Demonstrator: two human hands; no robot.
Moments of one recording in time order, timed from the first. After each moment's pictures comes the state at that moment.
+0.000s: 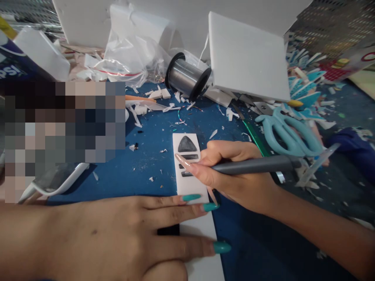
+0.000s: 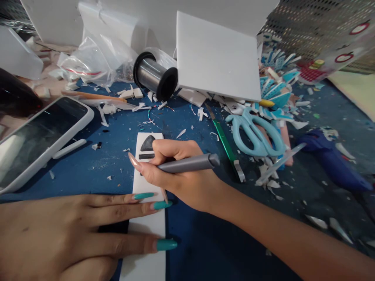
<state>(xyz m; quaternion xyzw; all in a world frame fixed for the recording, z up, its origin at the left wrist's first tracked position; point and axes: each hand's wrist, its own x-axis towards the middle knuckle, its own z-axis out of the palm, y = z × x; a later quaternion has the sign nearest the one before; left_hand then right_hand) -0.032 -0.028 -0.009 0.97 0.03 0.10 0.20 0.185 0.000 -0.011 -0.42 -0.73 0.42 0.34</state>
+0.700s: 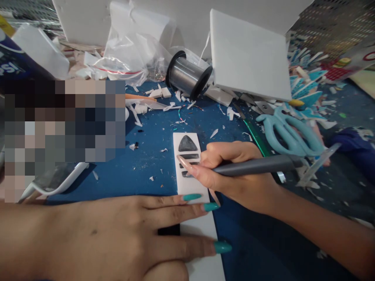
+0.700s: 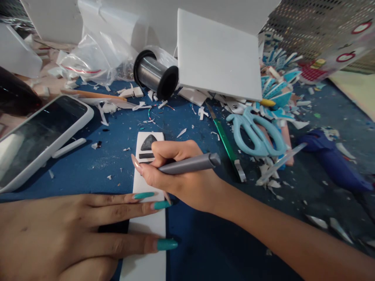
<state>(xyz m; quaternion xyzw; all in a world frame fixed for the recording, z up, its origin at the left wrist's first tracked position) -0.033 -0.028 -0.010 0.97 0.04 0.11 0.22 0.184 0.001 -0.007 -0.42 -0.72 0.46 0.31</state>
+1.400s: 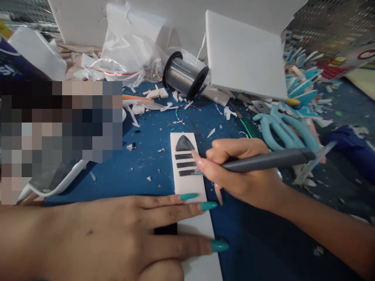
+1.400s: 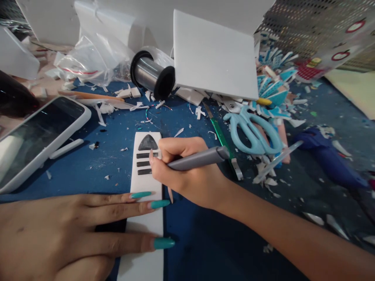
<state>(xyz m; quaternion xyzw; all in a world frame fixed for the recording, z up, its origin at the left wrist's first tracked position) -0.030 -0.024 -0.009 0.97 0.01 0.10 0.21 0.192 -0.001 -0.006 -0.43 -0.74 0.39 0.34</state>
